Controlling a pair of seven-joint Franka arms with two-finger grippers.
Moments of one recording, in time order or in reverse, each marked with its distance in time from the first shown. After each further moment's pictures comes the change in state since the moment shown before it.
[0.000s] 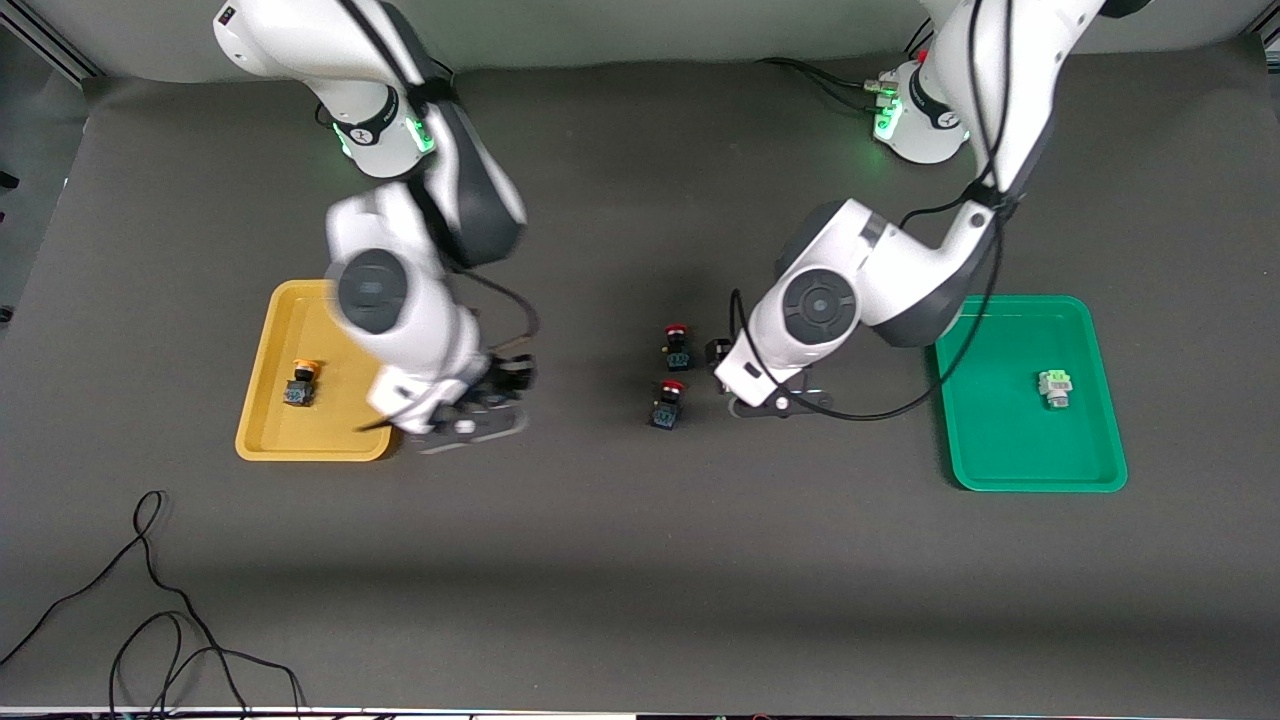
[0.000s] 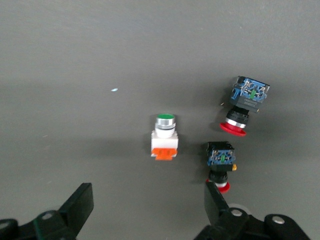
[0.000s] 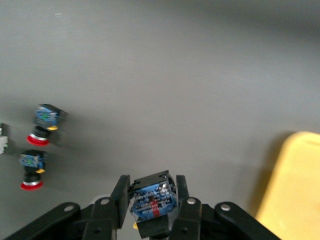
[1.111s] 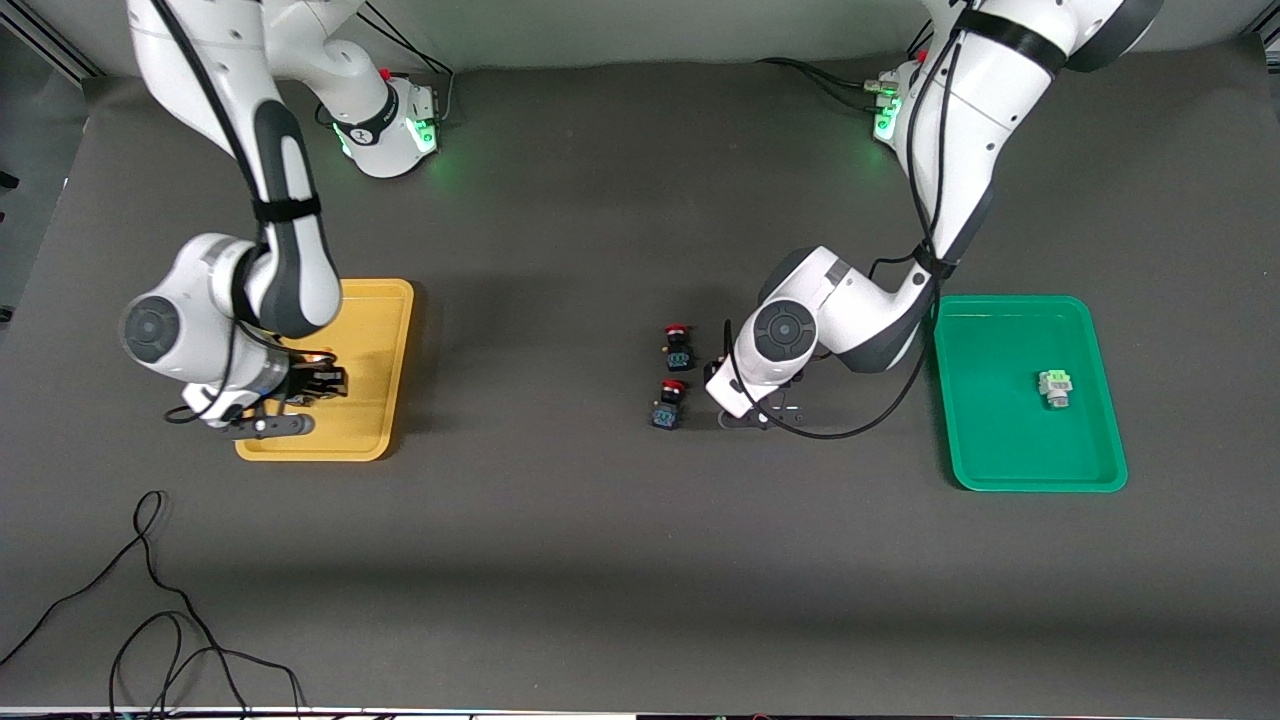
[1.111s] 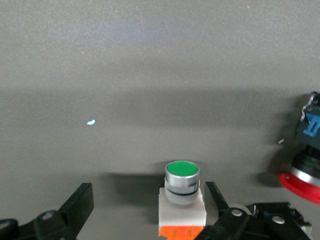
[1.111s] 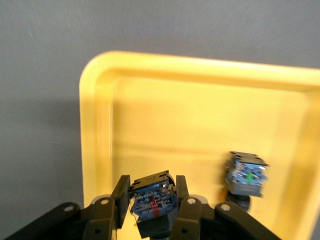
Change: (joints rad) left arm -0.028 0.141 0.041 -0.106 0.134 0.275 -0.055; right arm -0.009 0.031 -0.320 -0.603 0.233 0.397 -0.525
